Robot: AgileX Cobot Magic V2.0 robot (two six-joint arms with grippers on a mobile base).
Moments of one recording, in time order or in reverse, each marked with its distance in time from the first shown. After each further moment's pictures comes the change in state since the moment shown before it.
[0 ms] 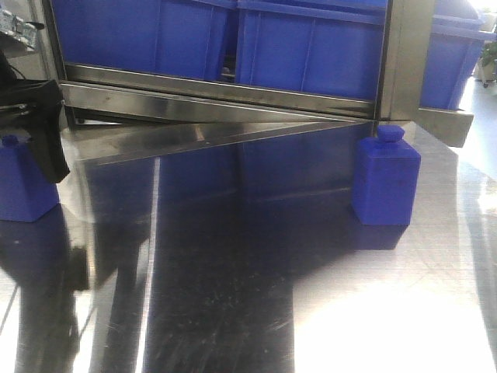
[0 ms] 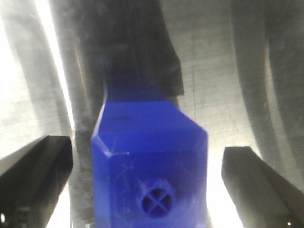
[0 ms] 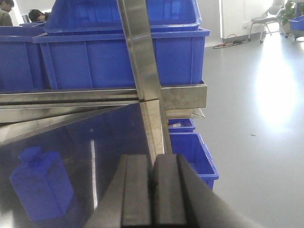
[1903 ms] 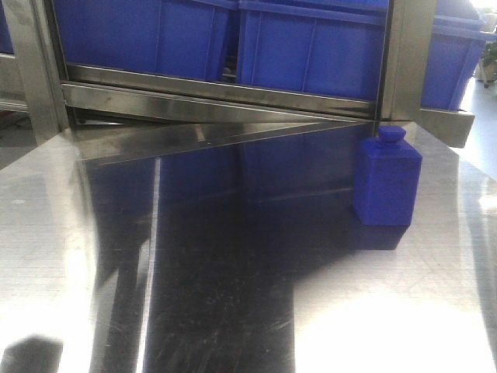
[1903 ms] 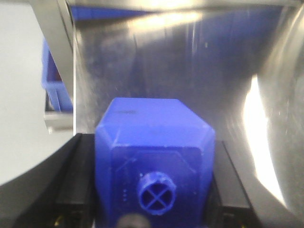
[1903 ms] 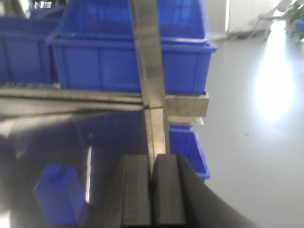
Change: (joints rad) left arm 0.000 -0.921 0.522 0.006 -0.424 0.003; right arm 0.128 0.159 -0.387 -0.036 0.343 -0.086
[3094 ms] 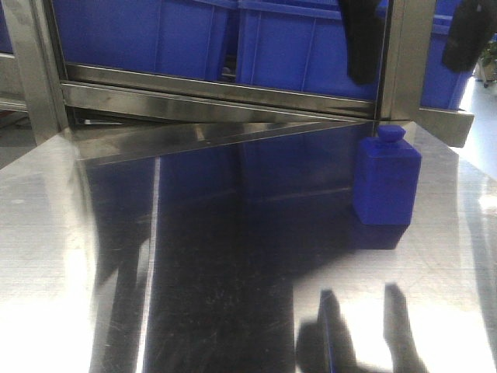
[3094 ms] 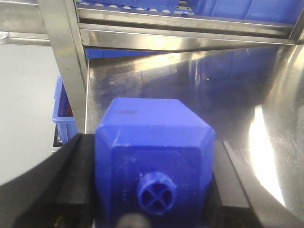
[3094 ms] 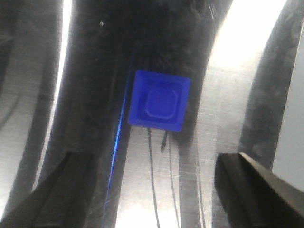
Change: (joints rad) left arm 0.000 -0.108 0.082 -0.002 -0.106 0.010; right arm 0.457 1.447 -1.108 0.036 0.860 0.175
